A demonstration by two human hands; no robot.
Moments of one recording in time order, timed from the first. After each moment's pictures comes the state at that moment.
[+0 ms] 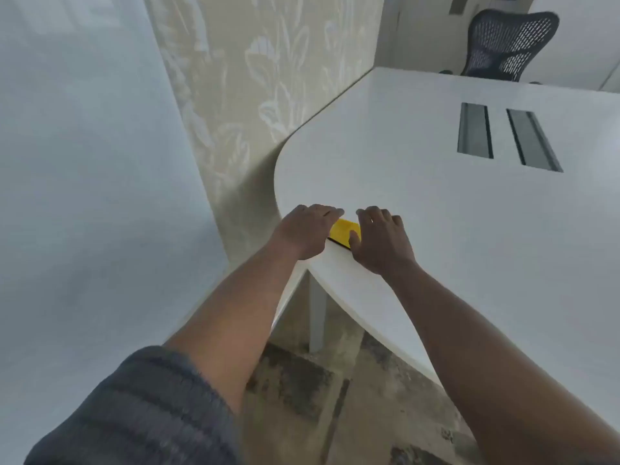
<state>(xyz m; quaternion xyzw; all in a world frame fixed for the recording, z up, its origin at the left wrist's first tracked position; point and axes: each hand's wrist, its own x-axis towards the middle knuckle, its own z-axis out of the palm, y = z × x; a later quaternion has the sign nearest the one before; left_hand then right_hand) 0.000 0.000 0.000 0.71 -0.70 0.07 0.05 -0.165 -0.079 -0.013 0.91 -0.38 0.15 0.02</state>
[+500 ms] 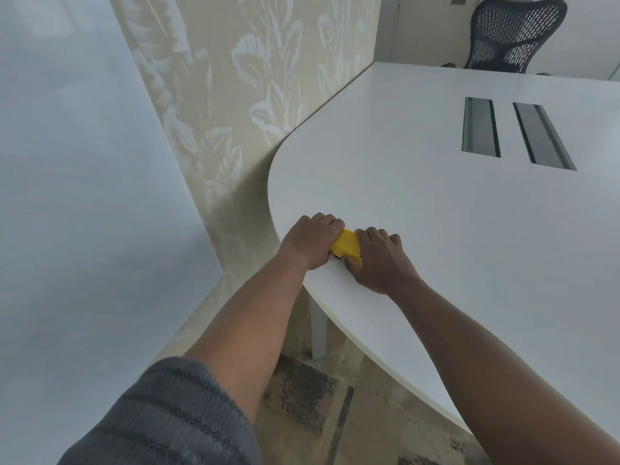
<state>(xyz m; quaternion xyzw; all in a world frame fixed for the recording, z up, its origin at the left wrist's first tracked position) -0.006 -0.044 -0.015 0.73 -0.68 0.05 0.00 -0.170 -0.106 -0.040 0.93 -0.34 0.12 -0.01</state>
